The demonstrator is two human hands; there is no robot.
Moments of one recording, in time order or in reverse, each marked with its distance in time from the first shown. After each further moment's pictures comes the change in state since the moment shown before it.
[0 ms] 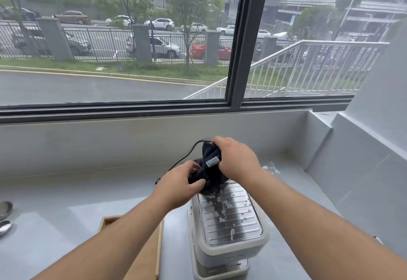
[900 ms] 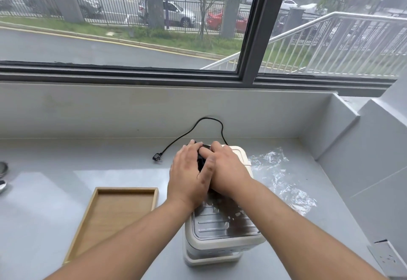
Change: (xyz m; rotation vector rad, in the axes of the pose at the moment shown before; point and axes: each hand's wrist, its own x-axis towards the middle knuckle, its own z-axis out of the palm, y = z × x) left_hand -0.005 0.025 0.073 -0.203 0.325 -0.089; right_hand -0.014 0.015 0.087 0.027 -0.194 -0.149
